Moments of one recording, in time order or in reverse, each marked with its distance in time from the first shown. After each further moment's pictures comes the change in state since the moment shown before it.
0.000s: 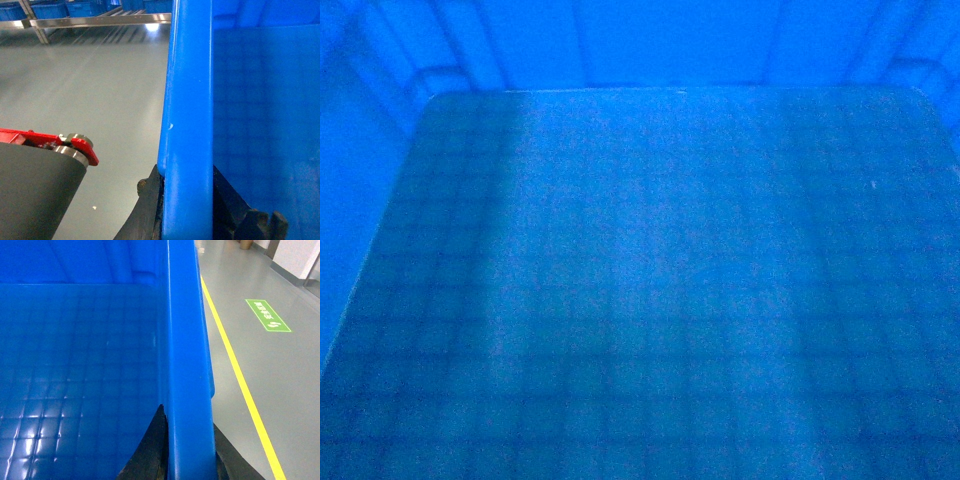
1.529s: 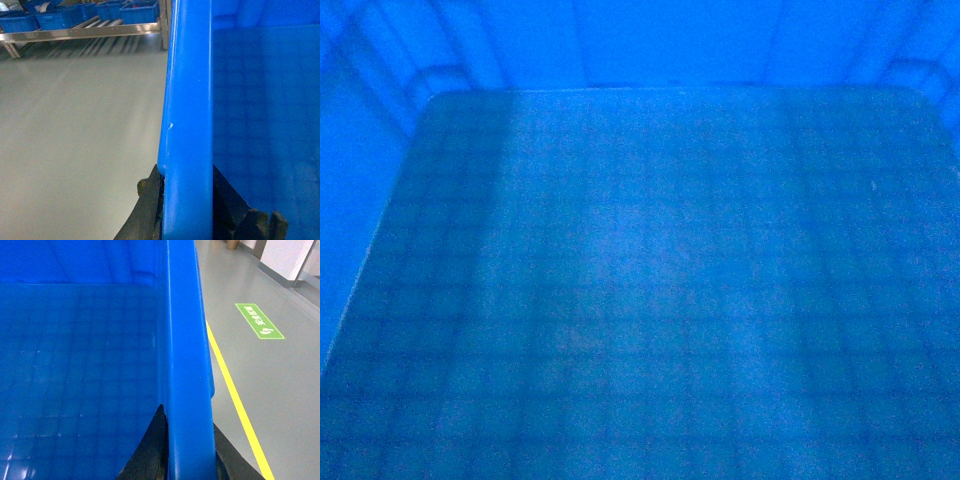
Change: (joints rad) left arm 0.000 0.000 0.000 0.001 0.001 0.003; right arm 0.000 0.000 0.000 0.001 0.003 -0.001
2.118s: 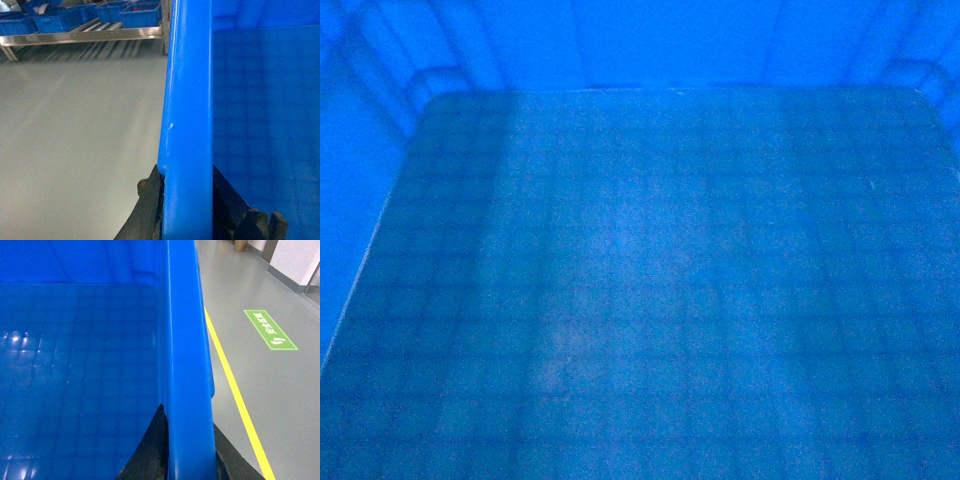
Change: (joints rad) left arm 0.000 -0.002 0.000 -0.002 0.000 0.001; right arm 0.000 0.001 0.000 0.001 -0.002 0.000
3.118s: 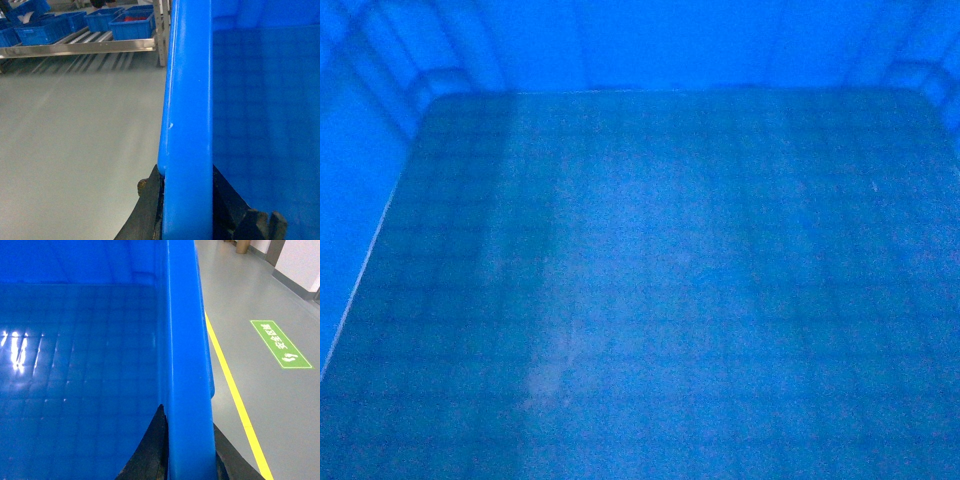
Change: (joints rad) left arm 0.000 0.001 0.000 0.000 0.002 0.002; right arm 0.000 -0.001 0.000 -0.003 0.002 0.000
